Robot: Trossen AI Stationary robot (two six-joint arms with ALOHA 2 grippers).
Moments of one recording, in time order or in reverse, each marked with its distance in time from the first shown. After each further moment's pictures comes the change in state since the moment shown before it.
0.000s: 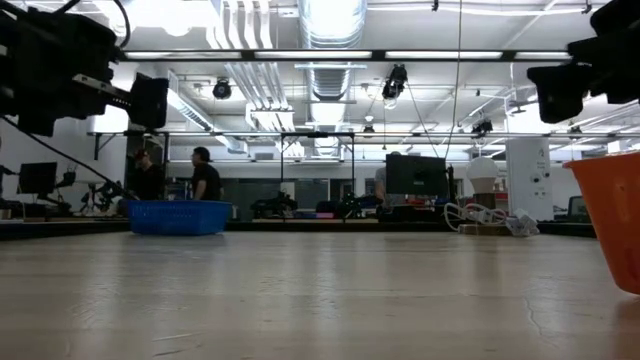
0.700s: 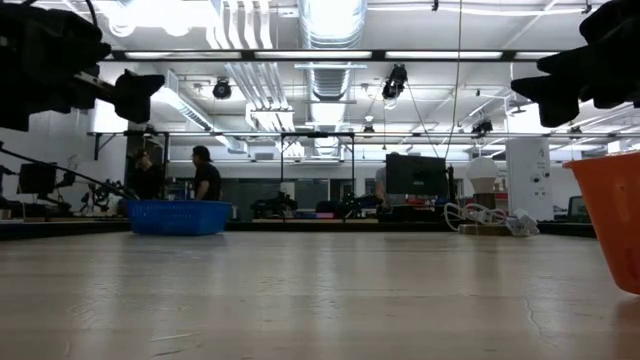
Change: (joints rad) left arm 0.085 -0.431 0.000 -0.346 -0.099 -0.051; right arm -0.002 0.017 0.000 0.028 0.207 -0.002
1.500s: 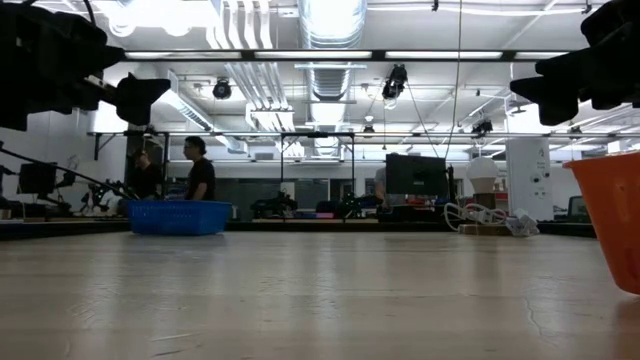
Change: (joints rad) left arm -0.007 -0.001 0.000 0.019 -0.080 -0.031; right arm 0.001 0.010 0.000 0.003 0.021 -0.053
